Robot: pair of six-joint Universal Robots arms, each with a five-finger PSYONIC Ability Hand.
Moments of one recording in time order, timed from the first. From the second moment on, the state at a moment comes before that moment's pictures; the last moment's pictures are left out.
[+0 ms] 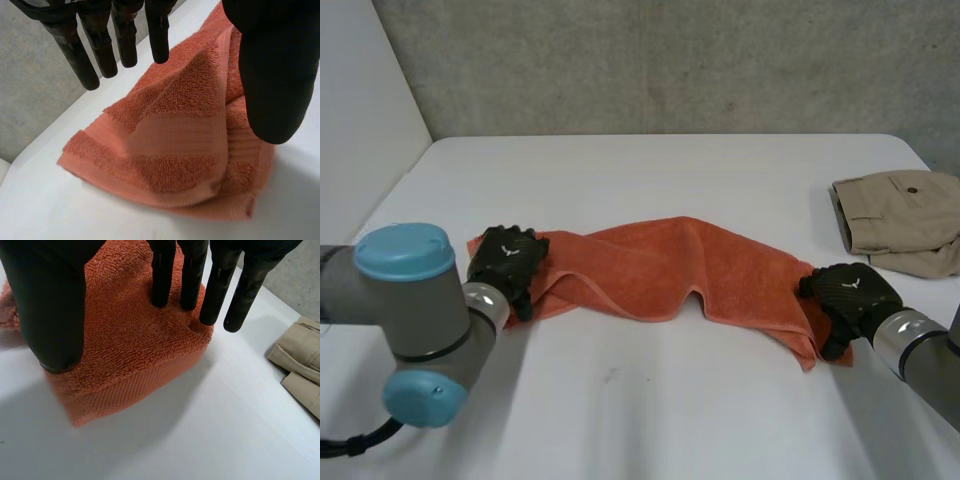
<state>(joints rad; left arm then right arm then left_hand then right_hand) 4.30 -2.11 -1.63 3.44 -1.63 3.59 1.67 -1.16 1.85 -0.19 1.27 2.60 0.35 0.34 0.34 0.34 0.15 0.38 0.44 0.42 0.42 0.25</state>
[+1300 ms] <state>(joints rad) 4.27 -1.89 -1.46 3.34 -1.66 3.57 1.74 -1.03 1.65 -0.16 1.27 2.83 1.13 1.19 1.19 1.20 0.96 0.69 0.78 0.78 0.78 0.58</state>
